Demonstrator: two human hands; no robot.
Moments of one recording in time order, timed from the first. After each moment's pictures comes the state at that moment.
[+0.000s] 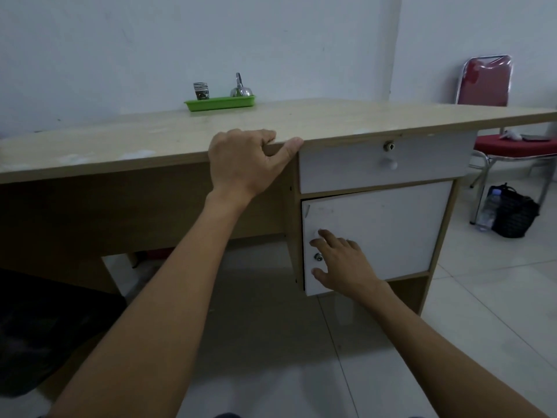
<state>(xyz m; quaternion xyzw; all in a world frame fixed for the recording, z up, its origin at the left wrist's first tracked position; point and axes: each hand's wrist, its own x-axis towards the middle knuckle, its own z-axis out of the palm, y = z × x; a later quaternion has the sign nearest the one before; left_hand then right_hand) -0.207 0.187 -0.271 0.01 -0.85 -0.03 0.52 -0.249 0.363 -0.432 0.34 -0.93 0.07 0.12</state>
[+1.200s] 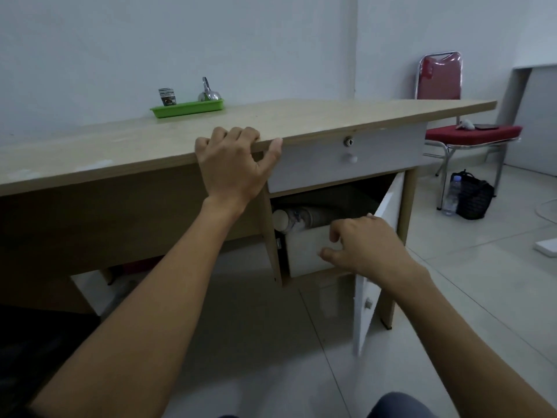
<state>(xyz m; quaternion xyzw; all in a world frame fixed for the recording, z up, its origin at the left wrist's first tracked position) -0.224 0.221 -0.285 0.05 -0.84 0.02 0.54 -0.200 0.430 -0.357 0.24 -0.96 0.07 0.15</state>
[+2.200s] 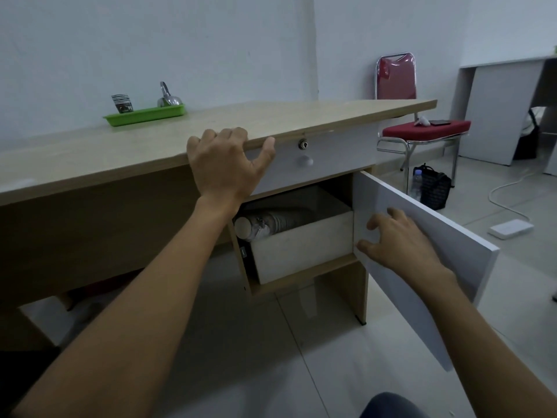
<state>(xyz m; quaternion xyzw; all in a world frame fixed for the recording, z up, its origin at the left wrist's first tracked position) -0.262 0.278 -0.286 0.01 -0.80 0.05 0.59 -0.232 0.528 -0.384 0.04 -0.97 0.21 0.11</state>
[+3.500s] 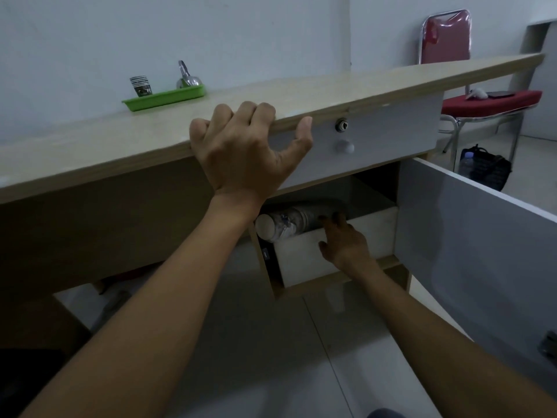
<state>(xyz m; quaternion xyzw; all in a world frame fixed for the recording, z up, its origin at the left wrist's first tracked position) -0.298 0.269 -0.298 -0.01 -0.66 0.12 0.75 -0.373 0.400 -0.474 0.17 -0.96 0.19 0.05</state>
